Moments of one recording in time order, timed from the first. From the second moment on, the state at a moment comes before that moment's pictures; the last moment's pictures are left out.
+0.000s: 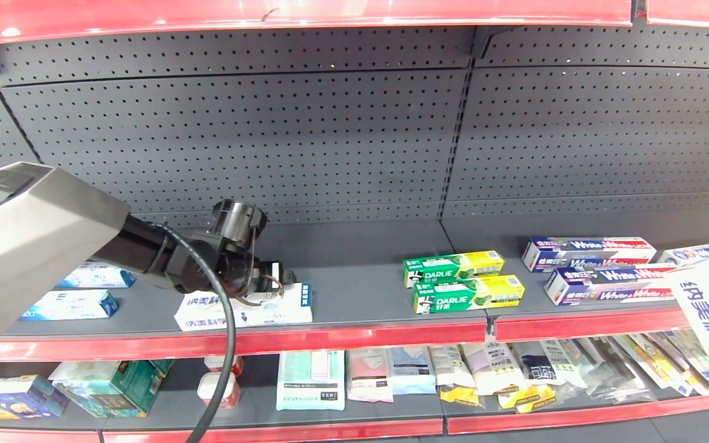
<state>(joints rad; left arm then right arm) -0.33 2.15 -1.19 -0.14 0.08 -0.30 -0.02 0.53 -0.36 0.14 0.11 -0.27</state>
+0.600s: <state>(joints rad) -0.34 2.13 -1.16 -0.14 0.05 -0.30 -0.02 0.54 -0.36 0.14 0.11 -0.27</state>
